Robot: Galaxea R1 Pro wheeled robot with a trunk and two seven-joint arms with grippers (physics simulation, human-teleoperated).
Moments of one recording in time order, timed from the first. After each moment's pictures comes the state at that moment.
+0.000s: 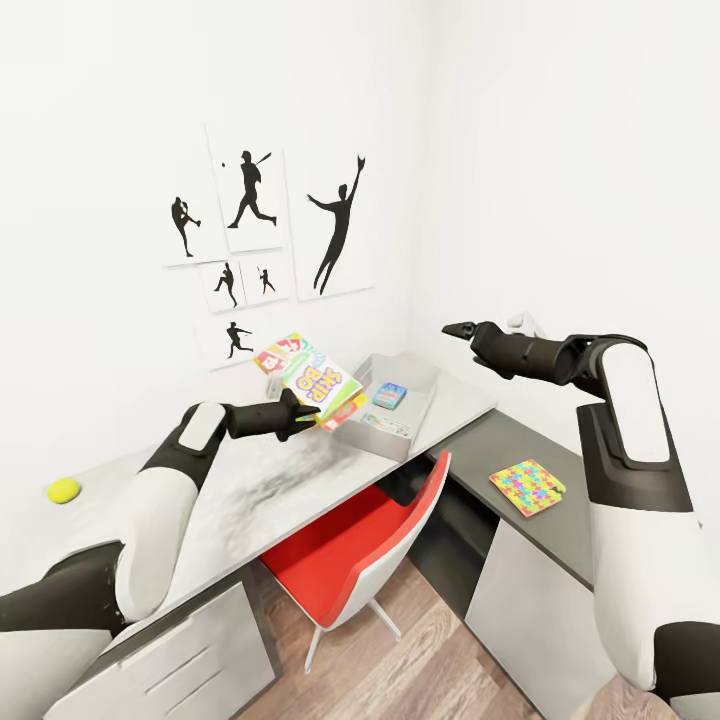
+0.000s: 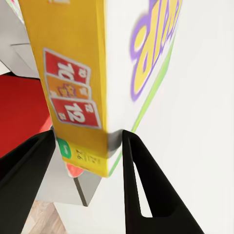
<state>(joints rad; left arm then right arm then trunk) -1.12 -0.03 0.28 -0.52 0.78 1.02 -0.23 -0.97 -0.11 -0.02 -1.53 -1.39 1.03 -0.66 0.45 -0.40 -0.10</state>
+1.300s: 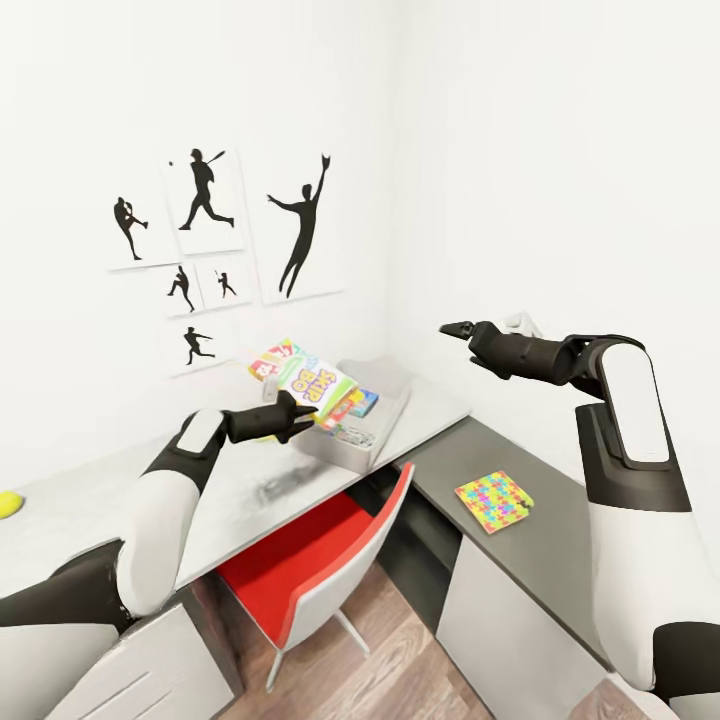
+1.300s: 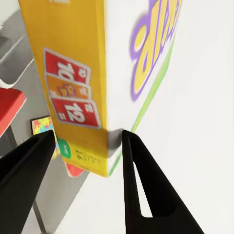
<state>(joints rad) -1.12 -0.04 0.39 -0.48 0.77 0.99 -0.21 -0.97 -0.11 -0.02 -1.52 -1.41 1.03 -0.66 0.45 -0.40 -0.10</state>
